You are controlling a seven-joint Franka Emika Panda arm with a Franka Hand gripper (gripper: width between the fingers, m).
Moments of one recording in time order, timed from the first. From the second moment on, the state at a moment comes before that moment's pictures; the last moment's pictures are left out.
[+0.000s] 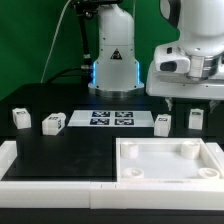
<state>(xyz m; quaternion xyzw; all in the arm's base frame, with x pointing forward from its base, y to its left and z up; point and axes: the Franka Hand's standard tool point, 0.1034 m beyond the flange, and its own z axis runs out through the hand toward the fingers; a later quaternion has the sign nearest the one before) 0.371 0.158 0.044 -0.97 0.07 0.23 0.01</state>
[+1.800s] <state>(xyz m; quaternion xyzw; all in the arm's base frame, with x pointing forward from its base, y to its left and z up) 0.342 0.186 0.018 -0.90 0.11 0.42 0.01</state>
